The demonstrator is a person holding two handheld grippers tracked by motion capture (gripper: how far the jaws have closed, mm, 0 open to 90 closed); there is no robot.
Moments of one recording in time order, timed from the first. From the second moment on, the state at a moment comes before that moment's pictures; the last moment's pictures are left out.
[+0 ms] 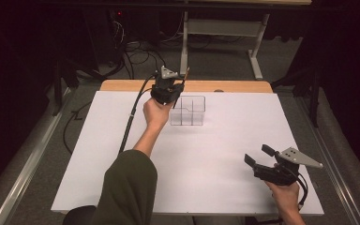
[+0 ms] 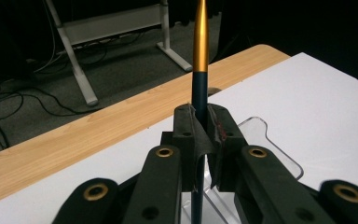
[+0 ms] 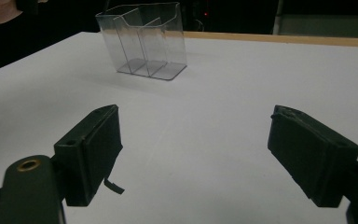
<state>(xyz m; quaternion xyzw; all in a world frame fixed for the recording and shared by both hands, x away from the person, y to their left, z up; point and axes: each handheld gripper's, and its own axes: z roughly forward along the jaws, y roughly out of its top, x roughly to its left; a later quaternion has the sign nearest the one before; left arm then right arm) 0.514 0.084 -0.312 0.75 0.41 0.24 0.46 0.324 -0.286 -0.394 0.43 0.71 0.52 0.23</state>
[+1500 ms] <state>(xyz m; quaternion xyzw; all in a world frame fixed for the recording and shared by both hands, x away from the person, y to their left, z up) 0.510 0.093 -0.331 0.78 0.41 0.23 0.42 0.324 -0.286 -0.395 0.43 0.71 0.51 0.23</state>
